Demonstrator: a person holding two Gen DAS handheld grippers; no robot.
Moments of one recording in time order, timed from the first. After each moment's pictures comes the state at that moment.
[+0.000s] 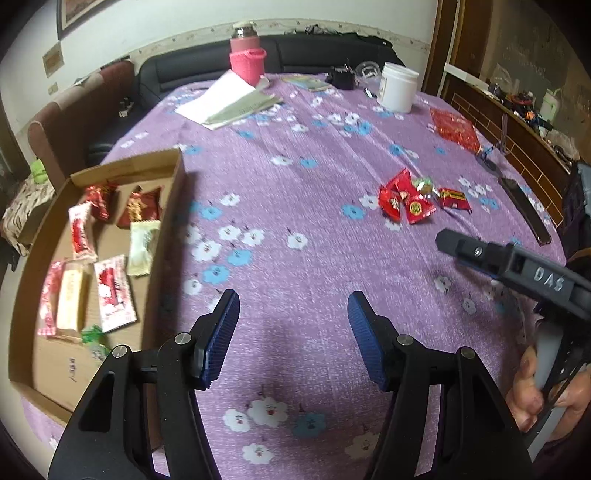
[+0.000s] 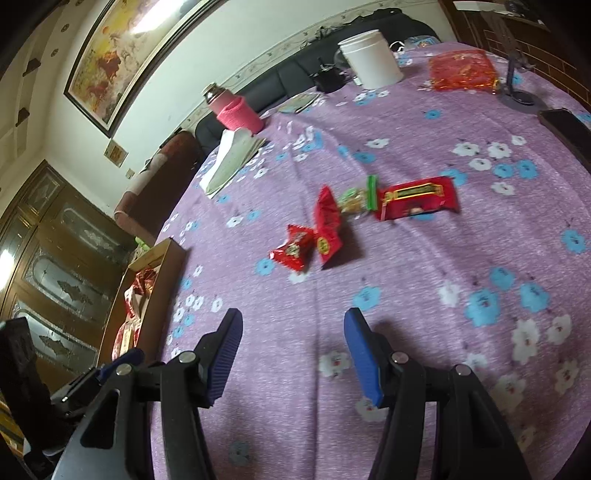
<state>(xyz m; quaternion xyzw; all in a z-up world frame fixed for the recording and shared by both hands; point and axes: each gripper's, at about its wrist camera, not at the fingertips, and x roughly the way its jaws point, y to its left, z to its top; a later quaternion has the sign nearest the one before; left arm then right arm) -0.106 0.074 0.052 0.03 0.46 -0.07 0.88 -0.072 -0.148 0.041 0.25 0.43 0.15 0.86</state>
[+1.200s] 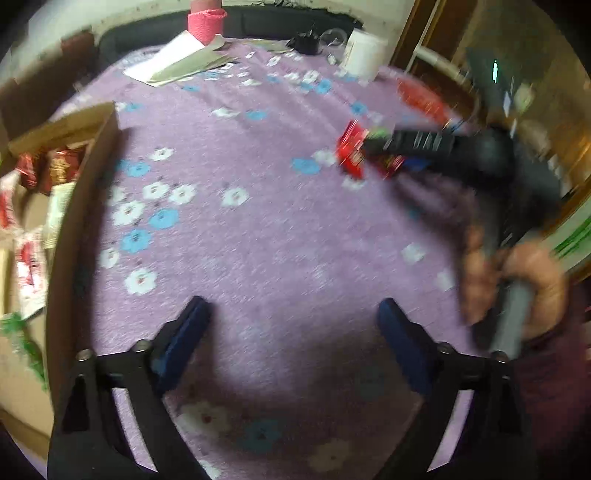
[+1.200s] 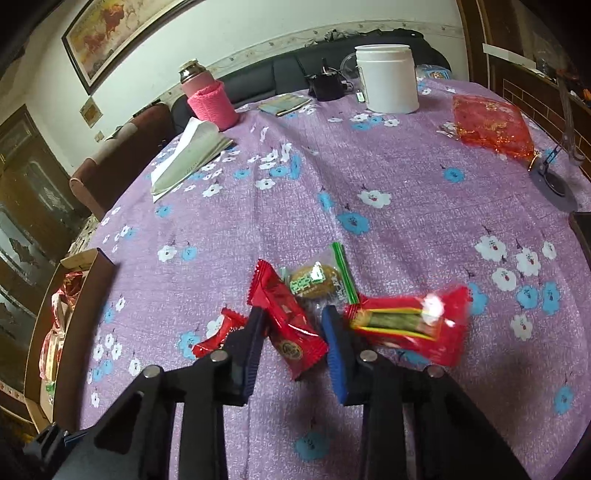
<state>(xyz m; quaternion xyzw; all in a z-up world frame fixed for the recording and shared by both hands) -0.094 0.066 0.020 -0.03 0.50 -0.17 0.85 0.017 -0.137 0.032 0.12 0.44 0.11 0.88</state>
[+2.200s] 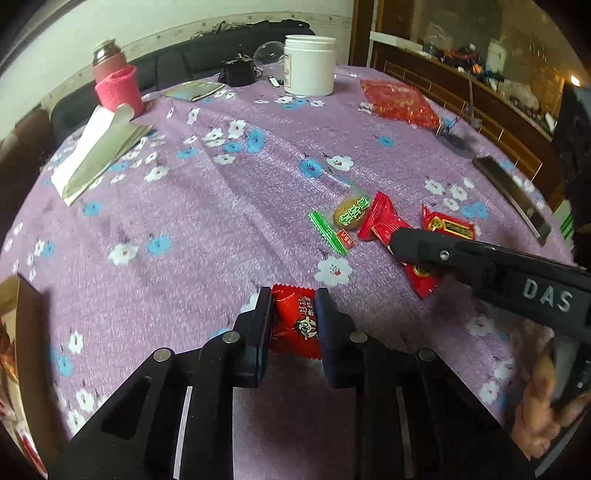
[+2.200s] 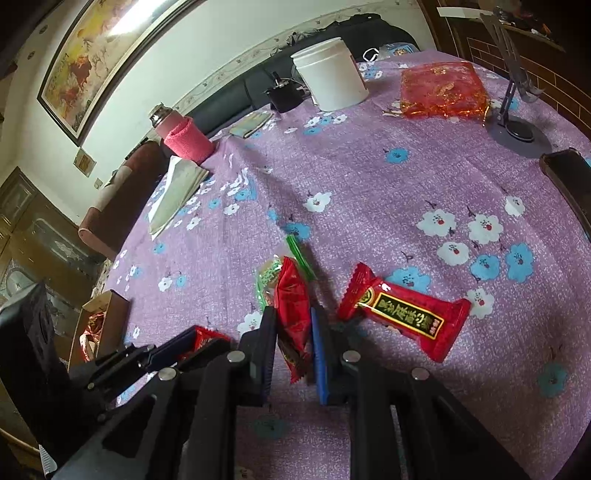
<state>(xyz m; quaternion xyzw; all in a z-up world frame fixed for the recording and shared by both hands) 0.012 -0.026 0.014 0.09 0.45 -0.20 0.86 0.008 -0.192 0.035 0.23 0.43 0.10 0.87</state>
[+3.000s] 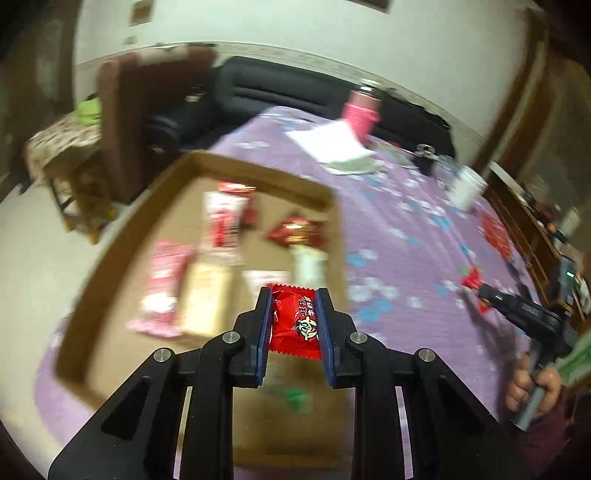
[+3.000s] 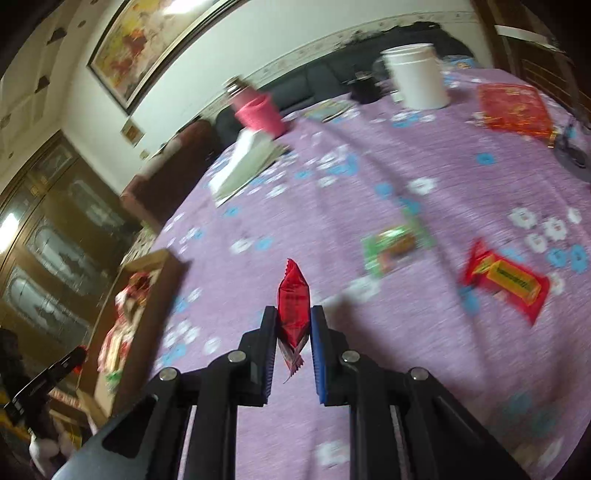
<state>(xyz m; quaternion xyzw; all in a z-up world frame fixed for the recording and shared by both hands) -0.127 0.254 0.080 -0.13 0.39 0.02 0.91 -0.020 -0.120 0.052 0.19 0.42 0.20 0.86</state>
